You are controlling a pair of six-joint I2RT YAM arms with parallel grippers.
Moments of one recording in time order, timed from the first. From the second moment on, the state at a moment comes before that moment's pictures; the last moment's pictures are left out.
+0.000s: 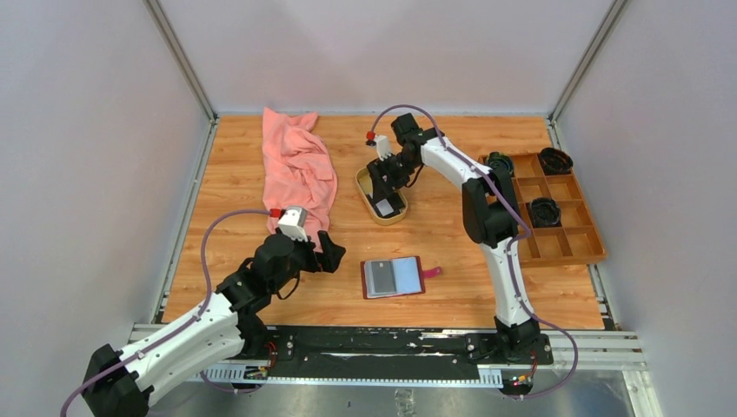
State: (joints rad) left arm -0.73 0.64 0.31 -0.06 -0.18 -0.53; right arm 0.47 2.31 1.97 -0.83 -0.63 -0.24
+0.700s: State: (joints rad) left arm -0.73 0.67 0.31 -0.05 -0.18 -0.53; right arm 0.47 2.31 1.96 -0.84 -0.66 -0.22
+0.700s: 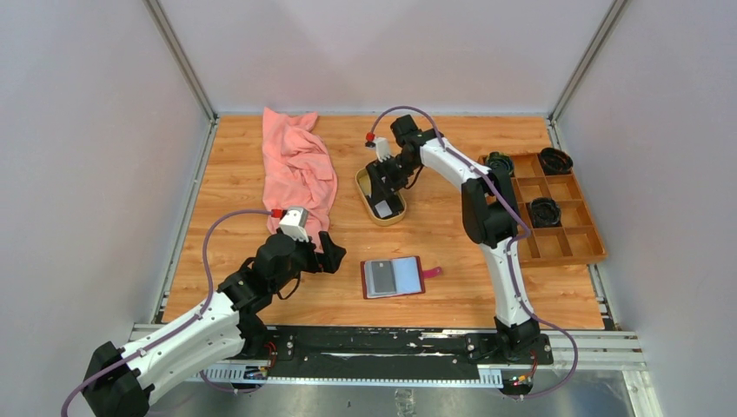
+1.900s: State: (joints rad) left arm -0.73 0.67 0.30 -0.04 -0.18 -0.55; right arm 0.47 2.31 2.05 -0.79 -0.70 -0.11
